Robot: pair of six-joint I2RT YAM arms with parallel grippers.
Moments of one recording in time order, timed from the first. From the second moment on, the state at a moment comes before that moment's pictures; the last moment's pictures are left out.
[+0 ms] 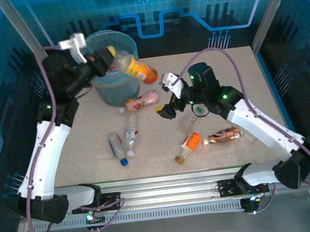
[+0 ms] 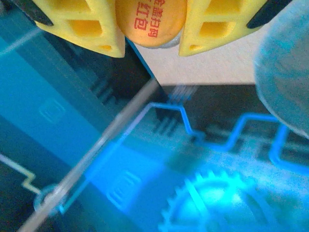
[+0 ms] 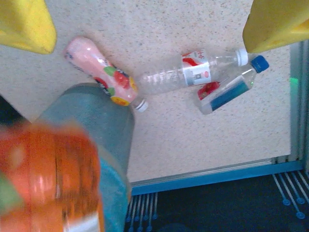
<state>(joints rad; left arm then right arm) -0.15 1.28 1.59 -0.27 0.38 -0.61 0.61 1.26 1.29 -0.49 -0.37 -0.34</state>
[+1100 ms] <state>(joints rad) -0.04 1.95 2.14 -0.69 0.18 -0.31 0.83 1.32 1.32 -0.54 -0.11 -0.31</state>
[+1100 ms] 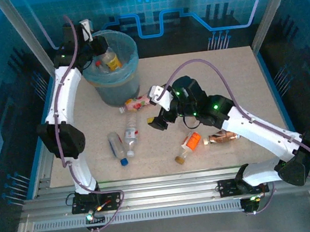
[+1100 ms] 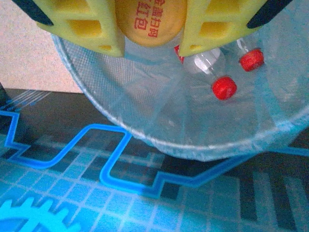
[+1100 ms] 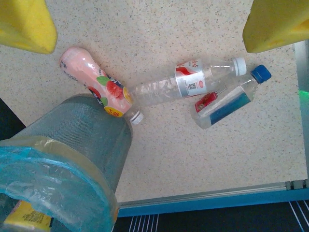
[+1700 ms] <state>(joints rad) -0.06 2.06 2.08 -0.67 0.25 -0.26 0.84 1.38 1.33 -0.57 -0.07 -0.33</state>
